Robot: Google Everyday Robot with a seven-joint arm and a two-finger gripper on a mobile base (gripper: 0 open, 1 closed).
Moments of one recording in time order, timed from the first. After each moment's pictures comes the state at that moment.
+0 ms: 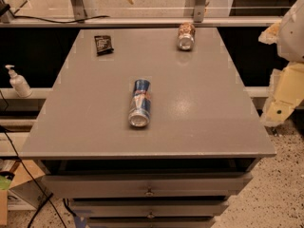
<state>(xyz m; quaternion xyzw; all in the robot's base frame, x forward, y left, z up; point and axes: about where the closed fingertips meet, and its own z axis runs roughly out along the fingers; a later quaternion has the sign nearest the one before) 0.438 -0.217 0.976 -0.60 0.78 -0.03 0.16</state>
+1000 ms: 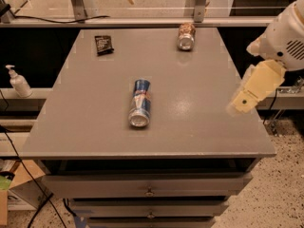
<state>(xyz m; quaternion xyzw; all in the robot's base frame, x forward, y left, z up) 0.458 -0.185 0.960 -0.50 0.83 0.09 0.22</state>
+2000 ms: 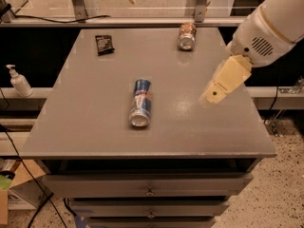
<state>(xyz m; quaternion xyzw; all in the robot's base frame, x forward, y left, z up) 0.485 -0.144 0.949 -0.49 0.83 0.12 0.22</state>
